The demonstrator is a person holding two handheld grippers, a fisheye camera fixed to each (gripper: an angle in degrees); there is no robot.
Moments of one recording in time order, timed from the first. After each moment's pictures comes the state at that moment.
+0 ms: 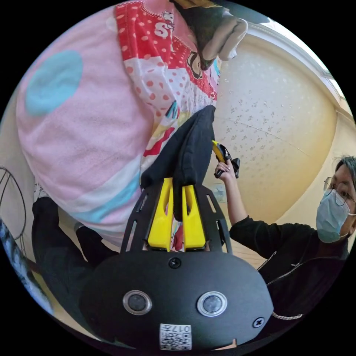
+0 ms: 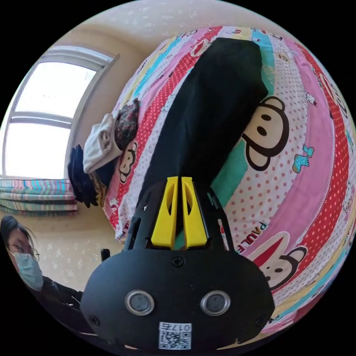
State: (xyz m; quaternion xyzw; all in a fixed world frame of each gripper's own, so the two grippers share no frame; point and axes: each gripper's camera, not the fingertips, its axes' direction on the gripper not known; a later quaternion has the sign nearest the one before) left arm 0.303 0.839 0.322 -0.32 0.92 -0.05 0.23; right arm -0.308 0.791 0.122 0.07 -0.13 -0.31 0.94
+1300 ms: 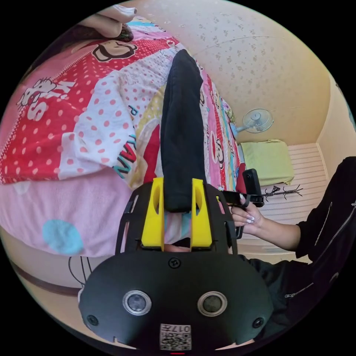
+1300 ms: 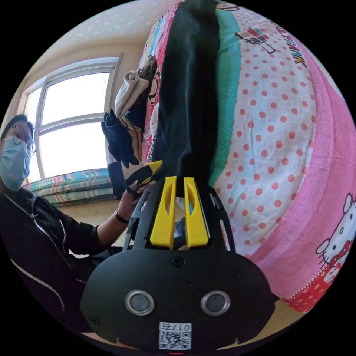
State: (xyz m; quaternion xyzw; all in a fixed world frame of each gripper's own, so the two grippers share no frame) left arm 0.345 0.748 0.212 -0.09 0.90 0.25 0.36; right arm -0.284 1.069 0.178 -0.04 -0.35 -0.24 0.90
